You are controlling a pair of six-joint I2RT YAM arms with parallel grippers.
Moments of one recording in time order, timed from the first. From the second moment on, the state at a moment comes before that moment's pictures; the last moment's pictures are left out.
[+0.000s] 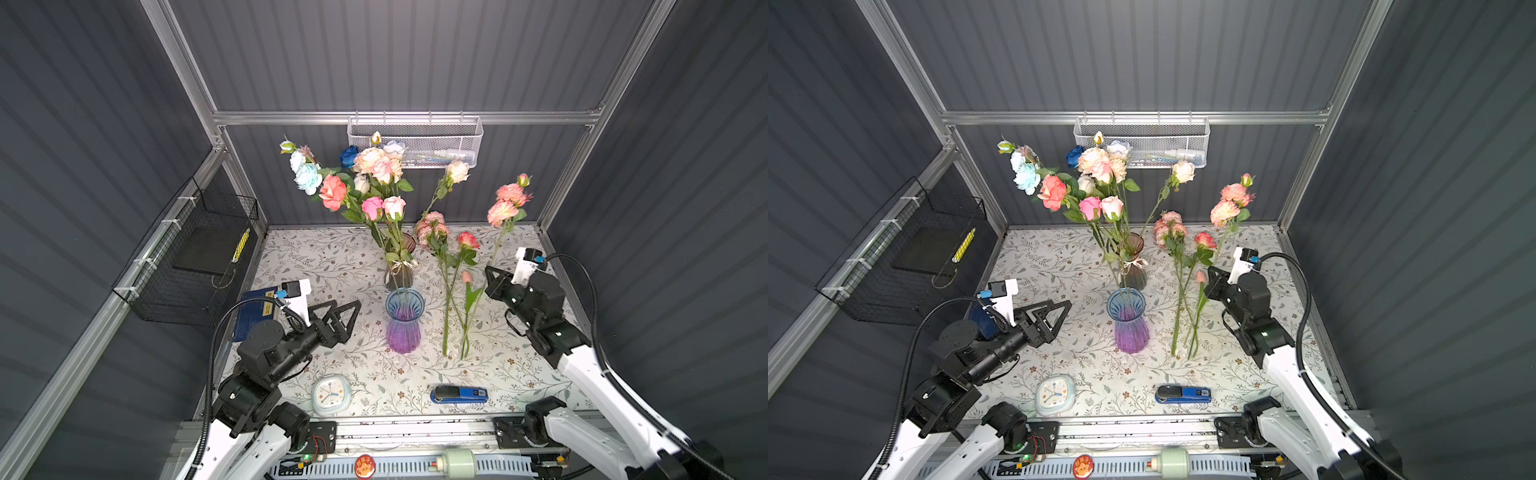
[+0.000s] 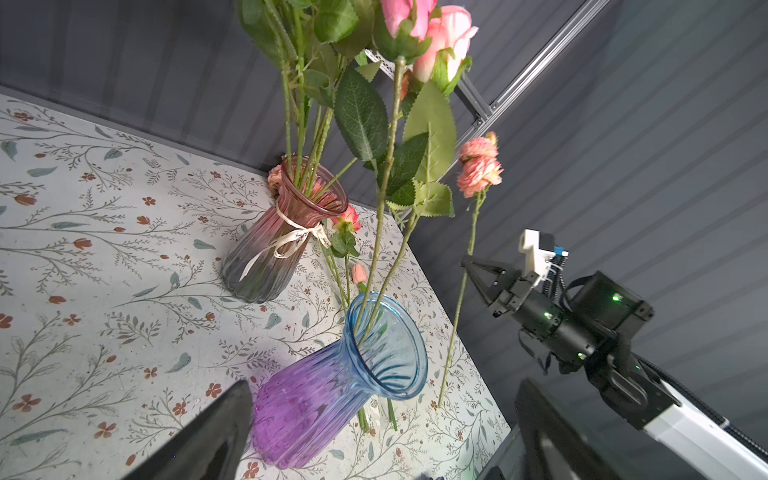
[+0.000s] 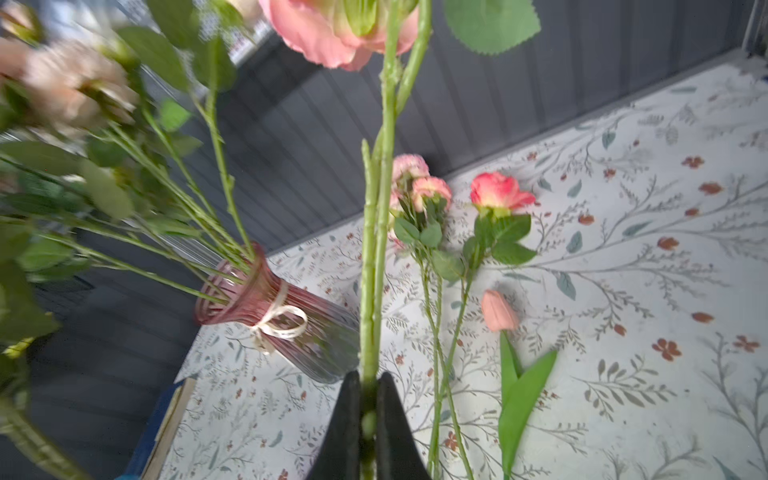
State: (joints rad) left arm -0.54 0.48 0.73 -0.37 0.20 -0.66; right arm 0.29 0.89 0.67 0.01 -0.02 0.58
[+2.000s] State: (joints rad) left arm -0.54 0.97 1.23 -0.09 0.64 -0.46; right arm 1.08 0.99 1.04 -0.07 -0.09 0.43
